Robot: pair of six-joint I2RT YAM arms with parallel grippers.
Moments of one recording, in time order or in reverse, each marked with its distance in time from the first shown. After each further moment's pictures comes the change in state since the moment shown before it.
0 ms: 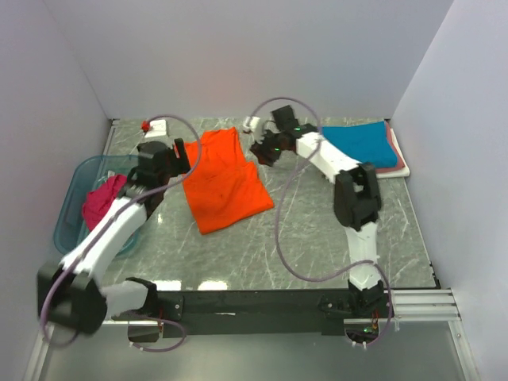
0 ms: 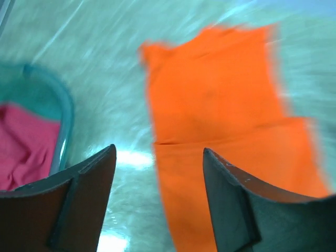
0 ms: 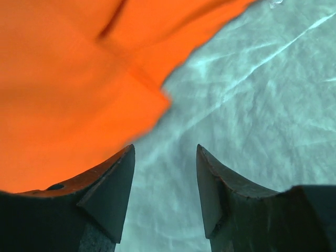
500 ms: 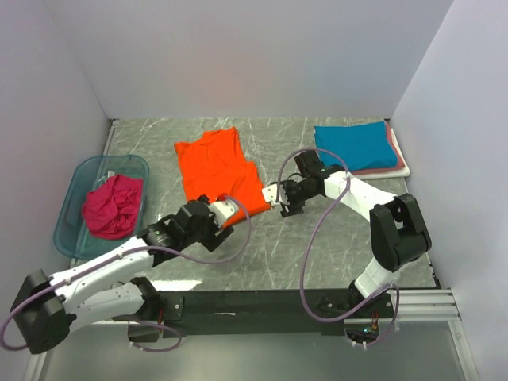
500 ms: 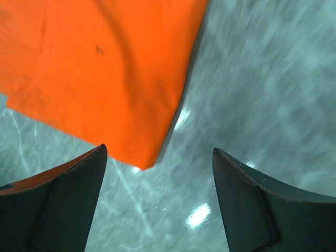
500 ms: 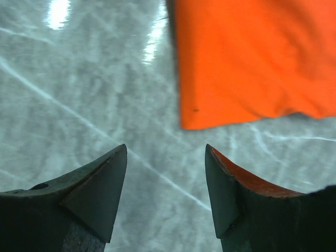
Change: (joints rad) left arm -0.522 -0.342 -0.331 -0.165 0.216 0.425; right arm -0.038 -0.568 -0.830 -0.062 -0.340 -0.865
